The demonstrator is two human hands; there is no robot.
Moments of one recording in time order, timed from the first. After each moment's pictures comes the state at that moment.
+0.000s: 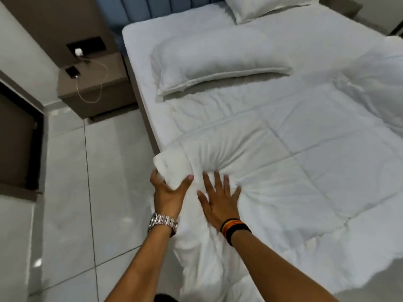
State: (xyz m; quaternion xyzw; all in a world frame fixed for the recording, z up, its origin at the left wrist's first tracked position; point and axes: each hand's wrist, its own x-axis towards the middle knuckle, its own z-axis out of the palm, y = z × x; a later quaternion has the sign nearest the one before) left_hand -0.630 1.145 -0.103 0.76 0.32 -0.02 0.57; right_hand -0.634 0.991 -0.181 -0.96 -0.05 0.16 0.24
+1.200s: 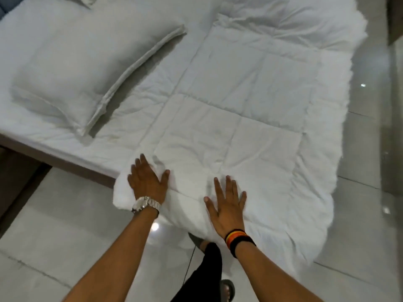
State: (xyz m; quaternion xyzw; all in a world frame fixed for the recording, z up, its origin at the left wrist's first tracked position) left_hand -0.423 1.282 -0.189 0.96 -0.17 -0.14 0.18; right_hand -0.641 1.171 -0.218 -0.87 0.39 0.07 0.29
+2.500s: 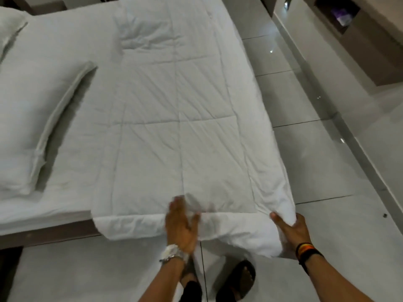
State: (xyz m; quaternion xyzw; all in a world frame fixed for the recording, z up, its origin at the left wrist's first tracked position) left_hand -0.618 1.327 -0.234 0.83 -0.45 -0.26 0.18; right_hand -0.939 1.234 -0.253 -0.30 0.77 -0.19 0.54
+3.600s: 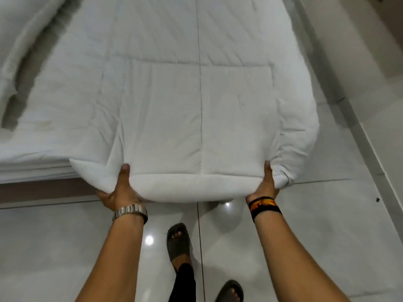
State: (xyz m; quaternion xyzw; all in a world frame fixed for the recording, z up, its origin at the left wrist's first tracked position) left_hand -0.456 1.381 -0.286 0.67 0.22 -0.20 0.68; right_hand -0.755 1.252 -0.343 0.08 0.65 -0.55 0.52
